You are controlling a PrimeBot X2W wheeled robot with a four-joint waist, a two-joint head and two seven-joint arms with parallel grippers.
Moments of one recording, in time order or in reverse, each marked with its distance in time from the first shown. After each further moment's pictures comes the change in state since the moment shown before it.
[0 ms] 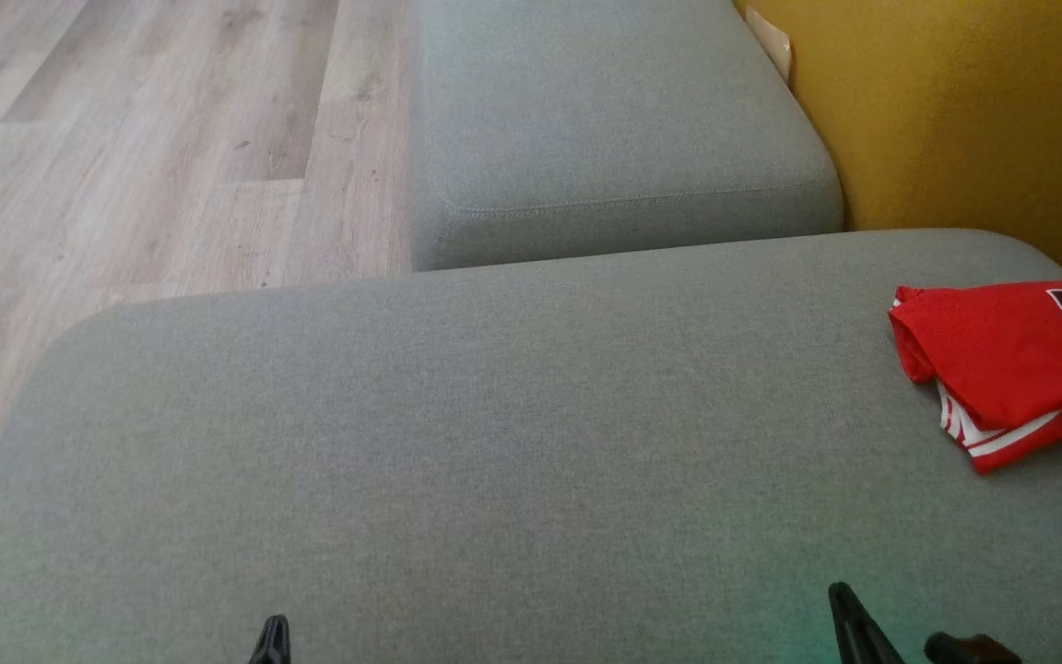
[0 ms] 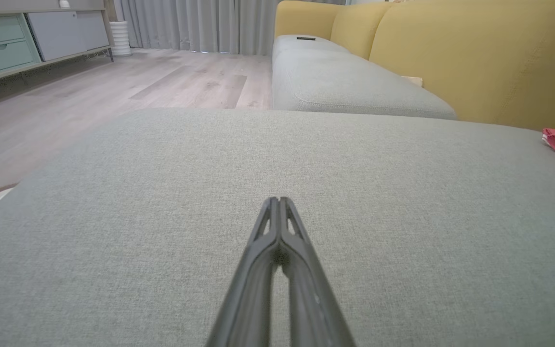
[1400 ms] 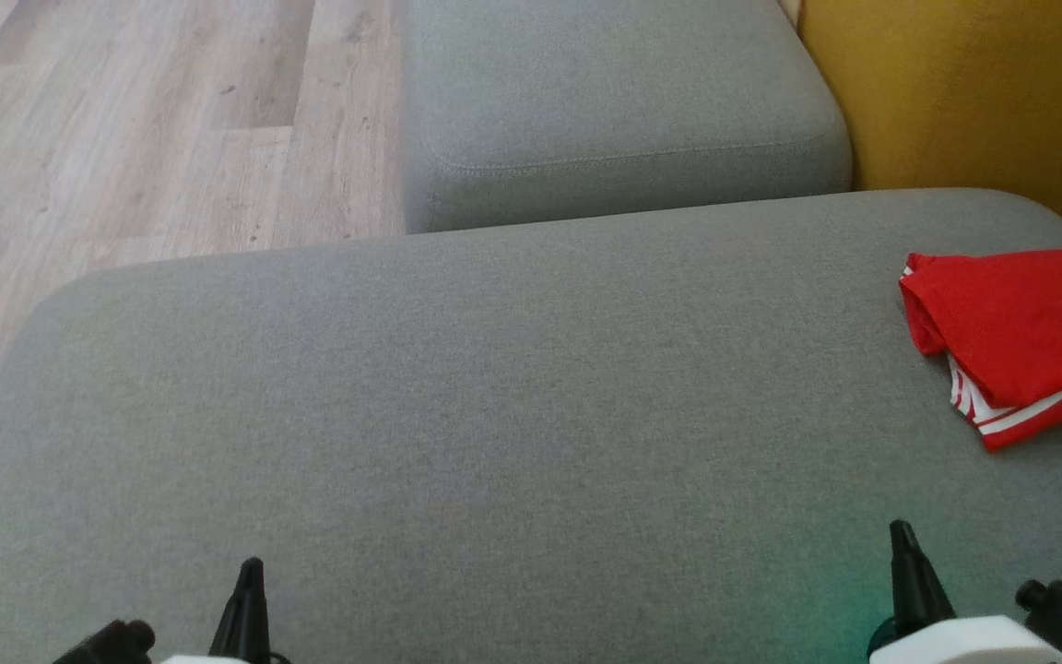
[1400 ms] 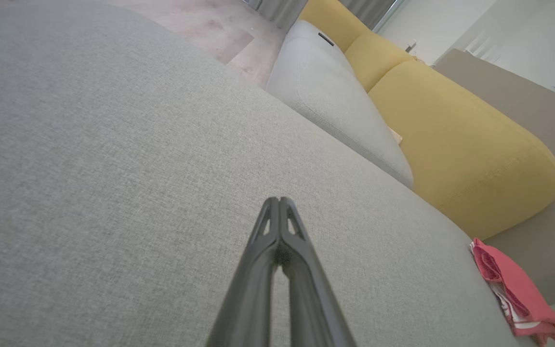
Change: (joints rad) left arm -0.139 0.006 0.049 0.051 -0.551 -0.083 0.101; right arm -0.086 0.010 -0.092 -0.037 0.495 0.000 0.125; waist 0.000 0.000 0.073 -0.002
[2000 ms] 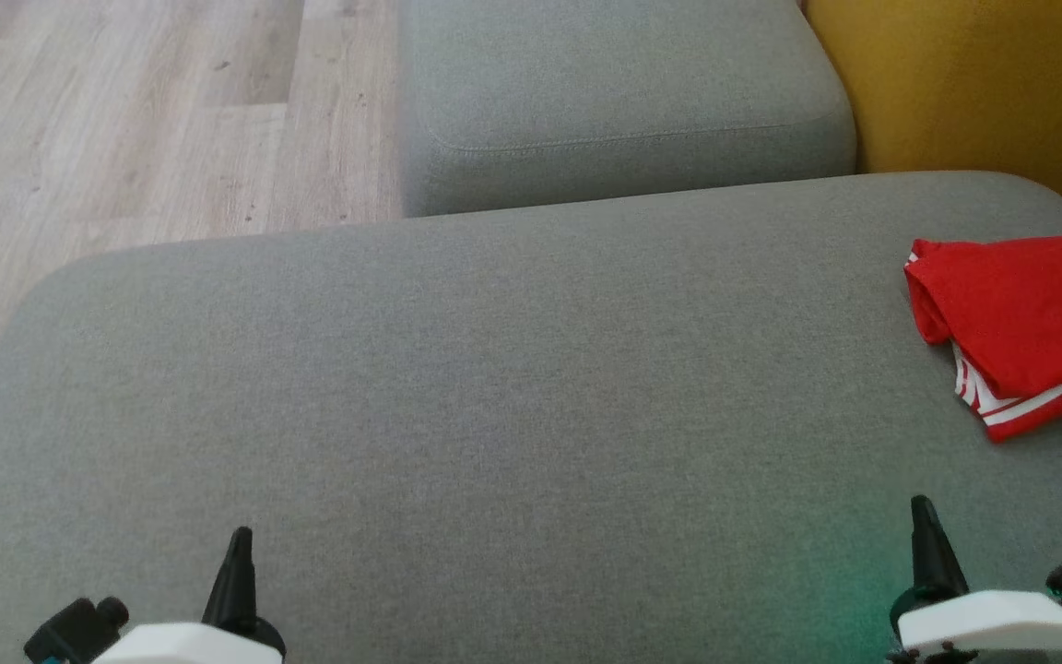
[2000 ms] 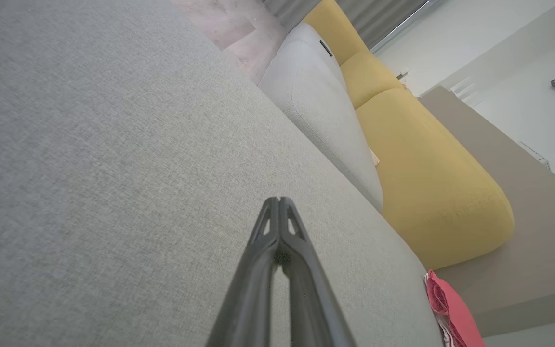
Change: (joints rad) left arm -0.058 0.001 0.031 0.021 -0.207 -0.031 0.044; right arm -0.035 0.003 -0.038 -0.016 0.191 0.000 0.048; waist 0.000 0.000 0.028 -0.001
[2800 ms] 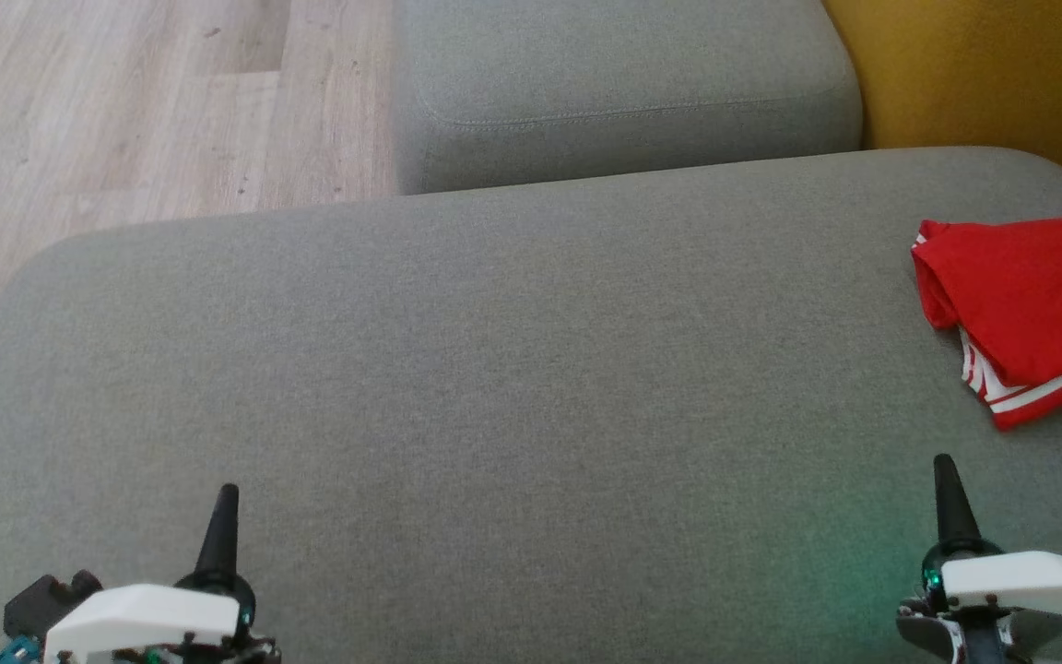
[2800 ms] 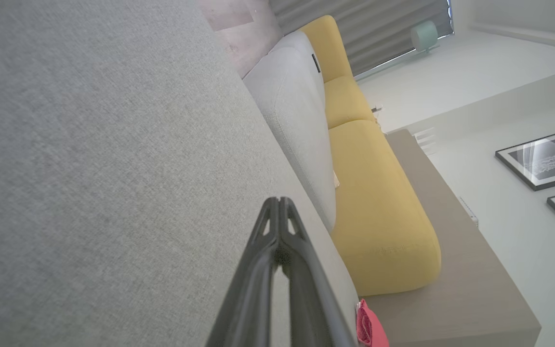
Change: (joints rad) left arm -0.084 0.000 0.041 0.030 -0.286 -0.044 0.068; right arm -0.064 0.005 -0.049 -0.019 0.269 0.000 0.066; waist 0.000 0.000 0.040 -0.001
